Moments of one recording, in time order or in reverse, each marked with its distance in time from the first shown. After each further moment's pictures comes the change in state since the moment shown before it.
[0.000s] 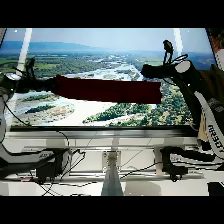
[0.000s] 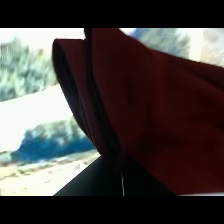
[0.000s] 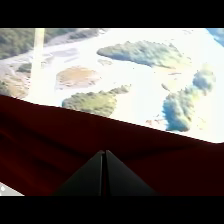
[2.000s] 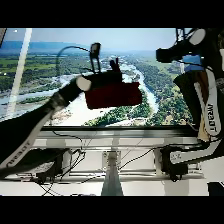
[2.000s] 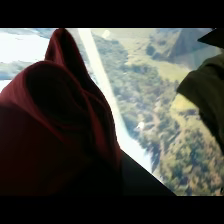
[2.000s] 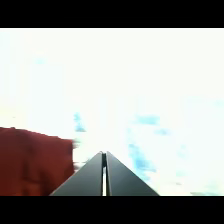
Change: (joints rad) left arm -1.022 0.011 0.074 -0.217 0.764 -0.319; right arm -0.167 -0.195 0.528 -0.417 0.465 0.108
